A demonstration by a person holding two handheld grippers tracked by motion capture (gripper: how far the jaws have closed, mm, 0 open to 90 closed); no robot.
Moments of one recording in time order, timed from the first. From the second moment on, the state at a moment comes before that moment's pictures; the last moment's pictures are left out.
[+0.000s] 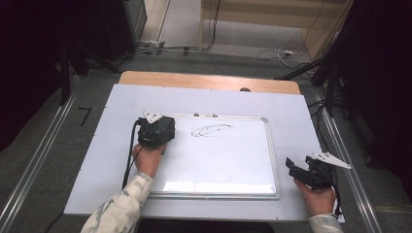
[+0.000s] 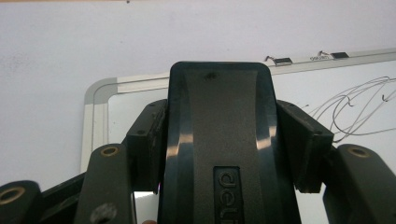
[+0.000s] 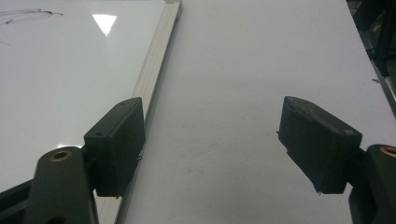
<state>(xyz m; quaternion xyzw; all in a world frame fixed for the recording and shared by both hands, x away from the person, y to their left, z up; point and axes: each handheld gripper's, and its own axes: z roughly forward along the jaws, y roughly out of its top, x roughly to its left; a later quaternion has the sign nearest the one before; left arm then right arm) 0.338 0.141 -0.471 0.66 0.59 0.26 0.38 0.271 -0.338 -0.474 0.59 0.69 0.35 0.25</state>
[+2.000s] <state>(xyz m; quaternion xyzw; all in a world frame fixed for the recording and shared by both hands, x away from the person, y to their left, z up) 0.377 0.083 -0.493 0.71 0.58 0.25 0.33 0.270 -0.339 -0.474 0.58 0.69 0.35 0.25</state>
